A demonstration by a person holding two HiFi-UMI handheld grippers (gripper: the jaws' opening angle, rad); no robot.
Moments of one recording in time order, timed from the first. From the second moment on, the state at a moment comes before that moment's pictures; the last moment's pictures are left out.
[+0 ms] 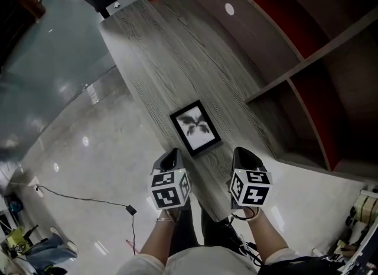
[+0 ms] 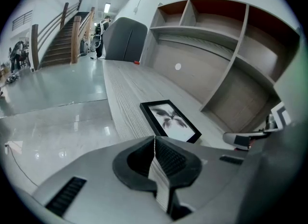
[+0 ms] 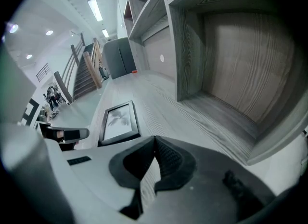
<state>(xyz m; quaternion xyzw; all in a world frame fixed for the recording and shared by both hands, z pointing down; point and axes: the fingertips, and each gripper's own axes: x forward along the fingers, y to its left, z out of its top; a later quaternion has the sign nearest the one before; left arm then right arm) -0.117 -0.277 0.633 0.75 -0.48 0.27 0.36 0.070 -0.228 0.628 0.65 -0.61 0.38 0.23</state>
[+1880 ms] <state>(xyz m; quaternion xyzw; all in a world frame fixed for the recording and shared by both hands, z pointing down) -0.086 -0.314 0.658 0.68 -0.50 0.28 0.45 0.104 -0.229 0.624 0.66 -0.60 0.38 0.23</state>
